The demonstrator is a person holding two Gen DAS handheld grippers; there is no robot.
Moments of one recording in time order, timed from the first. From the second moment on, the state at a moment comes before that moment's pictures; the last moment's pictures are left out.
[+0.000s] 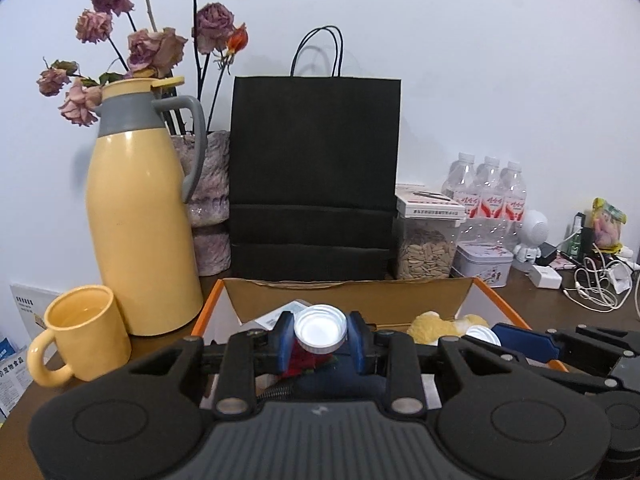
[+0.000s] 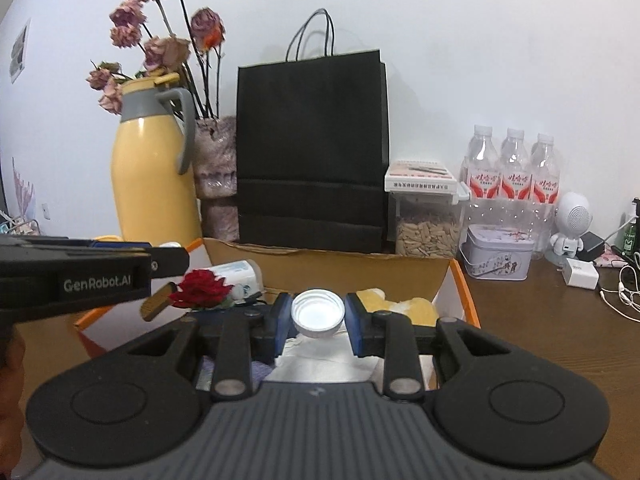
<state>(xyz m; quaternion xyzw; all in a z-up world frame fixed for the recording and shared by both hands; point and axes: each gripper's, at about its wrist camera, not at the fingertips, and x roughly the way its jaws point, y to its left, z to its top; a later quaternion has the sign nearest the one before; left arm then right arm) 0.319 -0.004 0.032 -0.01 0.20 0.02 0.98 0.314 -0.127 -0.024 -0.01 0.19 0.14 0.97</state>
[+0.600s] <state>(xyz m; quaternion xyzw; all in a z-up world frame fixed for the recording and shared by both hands) 0.357 0.004 0.012 0.00 0.23 0.04 0.97 0.355 -0.132 -0.046 -0.01 0.22 0.13 0.97</state>
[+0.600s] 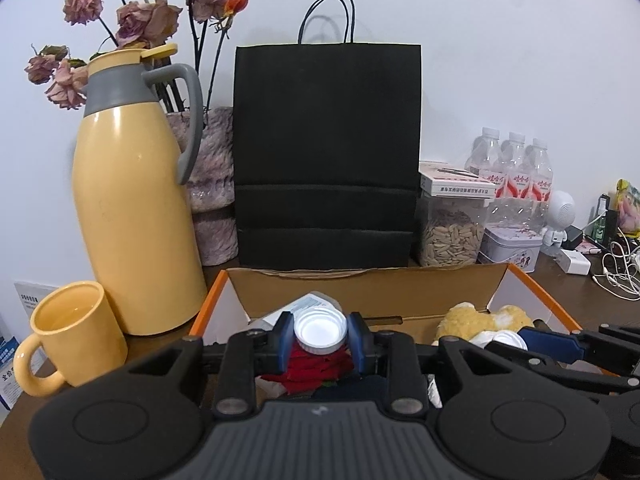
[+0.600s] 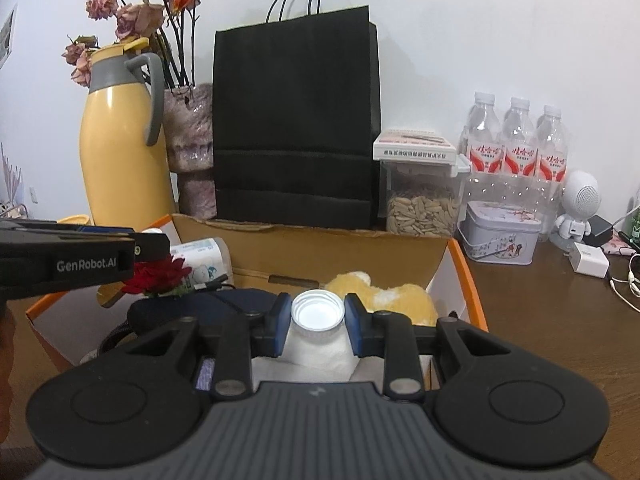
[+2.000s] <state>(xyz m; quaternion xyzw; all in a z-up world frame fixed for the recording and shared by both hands) 0.269 0.029 0.007 -0.02 0.22 0.06 0.97 0.280 -0.127 -0.044 -0.04 0.19 0.12 0.97</state>
